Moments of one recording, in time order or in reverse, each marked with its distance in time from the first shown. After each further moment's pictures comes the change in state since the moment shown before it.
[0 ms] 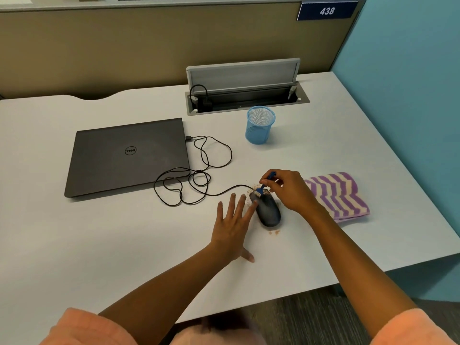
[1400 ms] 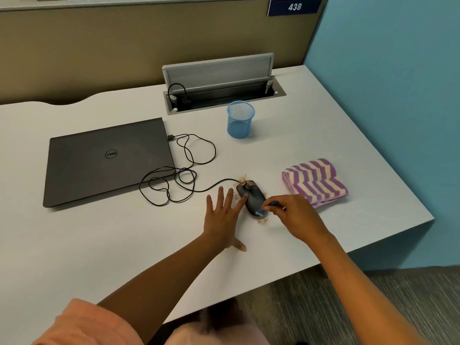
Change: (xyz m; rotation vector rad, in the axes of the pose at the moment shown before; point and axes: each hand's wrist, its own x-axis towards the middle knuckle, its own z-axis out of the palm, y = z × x) left_hand 0.009 -0.002 0.004 0.024 -0.027 0.029; right_hand -0.098 0.024 0.005 -0.086 0.079 -0.036
